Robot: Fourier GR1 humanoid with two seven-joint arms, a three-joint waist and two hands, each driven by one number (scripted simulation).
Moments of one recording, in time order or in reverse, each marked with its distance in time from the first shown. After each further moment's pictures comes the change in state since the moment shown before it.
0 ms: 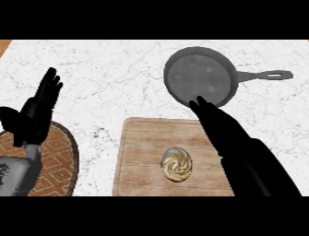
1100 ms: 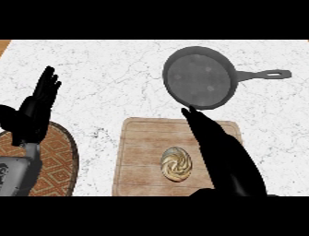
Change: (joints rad) left arm -0.003 -0.035 0.050 -0.010 -0.041 -0.025 0.021; right arm 0.135 0.138 -0.006 0.187 0.080 0.100 -0.066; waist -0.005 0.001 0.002
